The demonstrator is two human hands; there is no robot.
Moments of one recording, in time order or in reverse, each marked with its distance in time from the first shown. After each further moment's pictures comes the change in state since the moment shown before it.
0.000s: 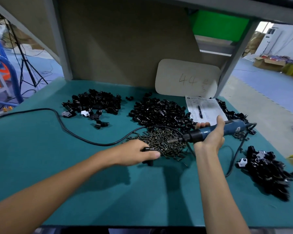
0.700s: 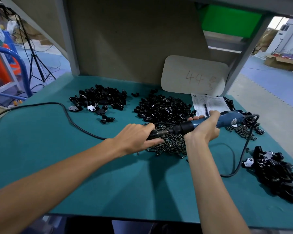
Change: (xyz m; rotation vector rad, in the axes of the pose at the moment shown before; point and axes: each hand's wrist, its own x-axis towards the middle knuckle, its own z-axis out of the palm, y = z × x) left_hand 0.014 -0.003 -0.007 0.663 0.392 0.154; right_hand -0.025 0.028 0.034 -0.068 0.091 -0.057
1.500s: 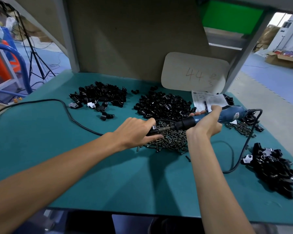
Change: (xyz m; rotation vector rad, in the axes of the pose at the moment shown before) left_hand 0.002 -0.001 -0.006 0.061 0.029 0.058; right_hand 0.000 -0.006 0.002 0.001 -0.009 -0.006
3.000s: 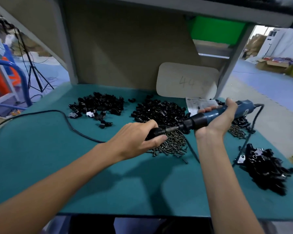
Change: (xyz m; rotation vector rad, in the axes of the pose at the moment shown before) left_hand -0.025 0.042 -0.064 -0.344 0.024 -0.081; right_hand -0.030 -0.061 -0.004 0.212 -0.279 0.084
